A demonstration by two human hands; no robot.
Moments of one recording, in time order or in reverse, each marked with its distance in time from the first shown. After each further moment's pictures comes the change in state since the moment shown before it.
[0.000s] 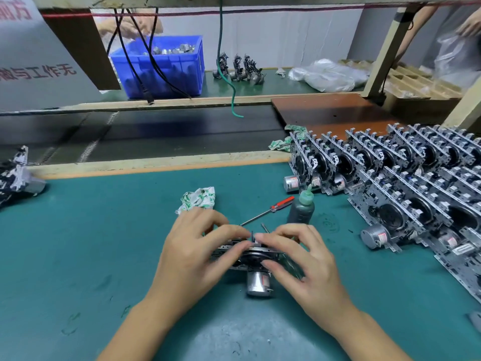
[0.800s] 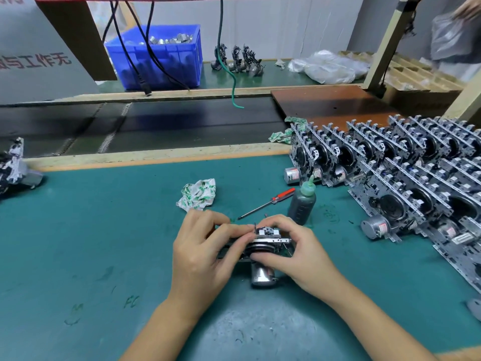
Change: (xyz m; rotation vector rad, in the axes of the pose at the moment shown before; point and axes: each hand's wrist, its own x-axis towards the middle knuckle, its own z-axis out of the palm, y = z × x) left_hand -0.015 0.008 0.019 -0.010 0.211 -0.081; right_hand 0.015 -0.001 0.008 0.498 -0.248 0.476
